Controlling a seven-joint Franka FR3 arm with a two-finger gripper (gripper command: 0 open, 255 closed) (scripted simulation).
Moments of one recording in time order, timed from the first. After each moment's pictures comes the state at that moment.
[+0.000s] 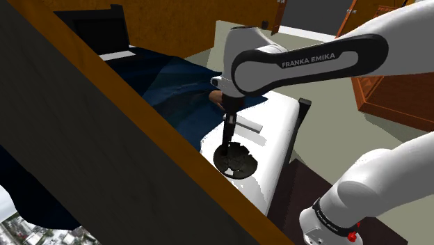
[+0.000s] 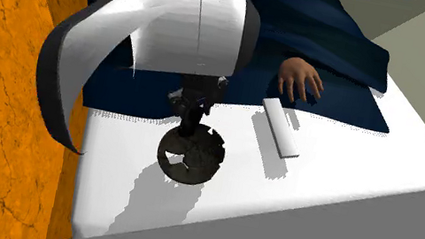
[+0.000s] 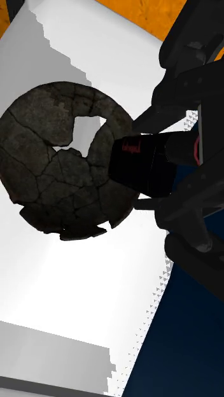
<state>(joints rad) -0.06 -0.35 0.44 -2.35 0.20 1.96 -0.52</state>
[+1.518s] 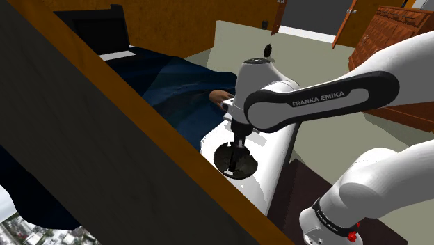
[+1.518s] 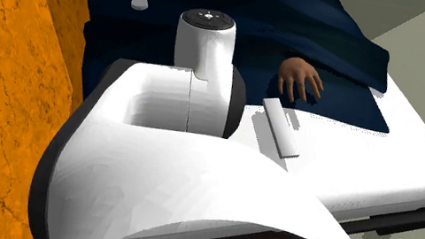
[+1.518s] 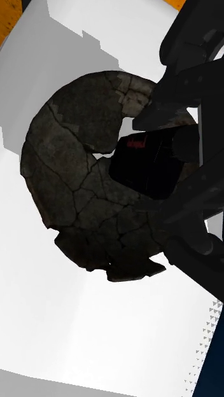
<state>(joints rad) -0.01 -0.45 0.46 -2.62 0.29 2.16 -0.56</state>
